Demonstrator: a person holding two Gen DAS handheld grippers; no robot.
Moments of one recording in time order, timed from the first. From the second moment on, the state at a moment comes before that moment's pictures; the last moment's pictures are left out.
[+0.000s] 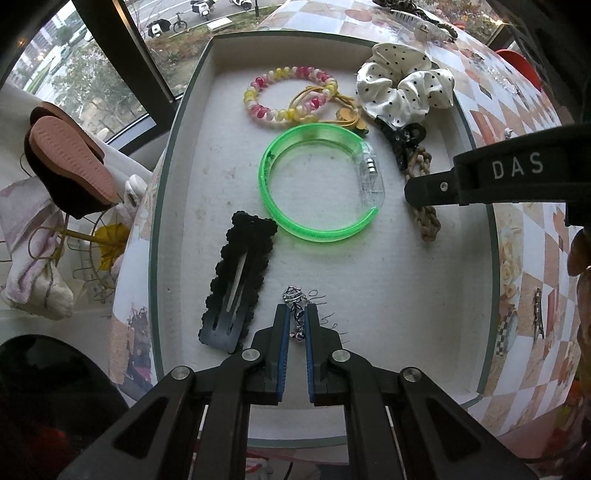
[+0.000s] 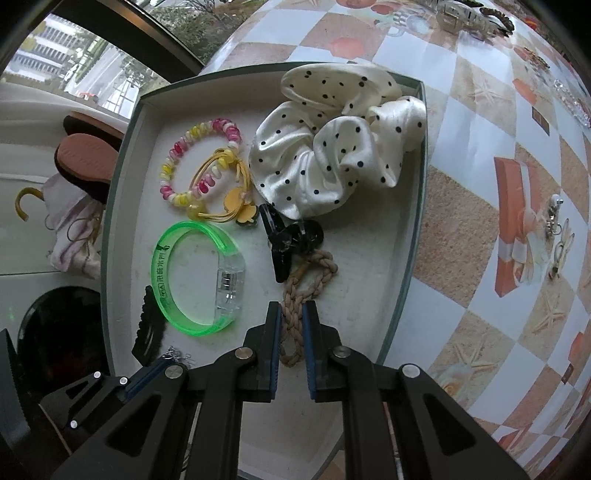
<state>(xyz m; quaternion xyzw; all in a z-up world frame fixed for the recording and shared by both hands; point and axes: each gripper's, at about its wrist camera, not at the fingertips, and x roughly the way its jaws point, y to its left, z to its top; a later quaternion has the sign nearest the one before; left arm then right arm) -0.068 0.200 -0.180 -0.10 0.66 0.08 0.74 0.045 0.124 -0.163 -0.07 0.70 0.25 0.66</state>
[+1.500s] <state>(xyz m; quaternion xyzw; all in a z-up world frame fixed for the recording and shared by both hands) -0.055 0.145 -0.119 -0.02 0.65 0.08 0.76 0.028 -0.091 -0.088 0.09 0.66 0.14 0.73</state>
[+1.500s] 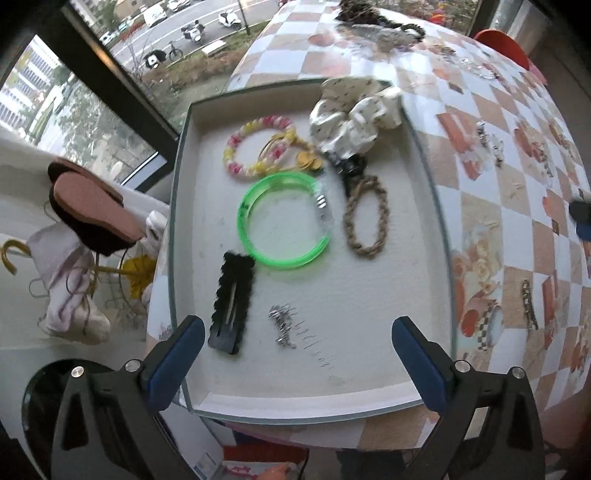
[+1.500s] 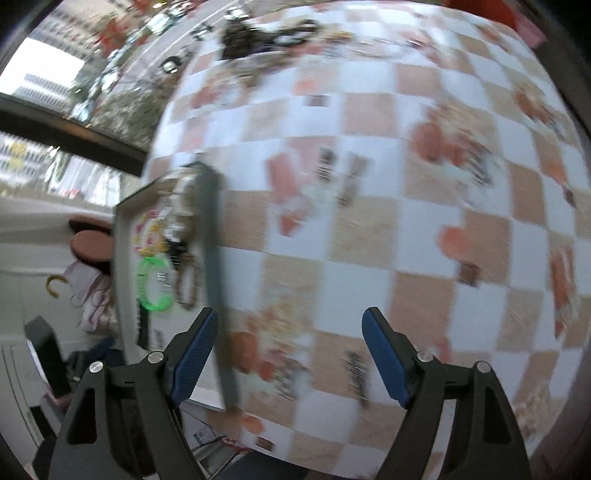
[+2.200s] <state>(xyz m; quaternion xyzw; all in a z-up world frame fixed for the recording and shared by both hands) 0.038 0.037 -0.101 0.02 0.62 -0.05 0.79 -0.032 -0.135 -0.127 0.06 0.69 0.10 0.72</state>
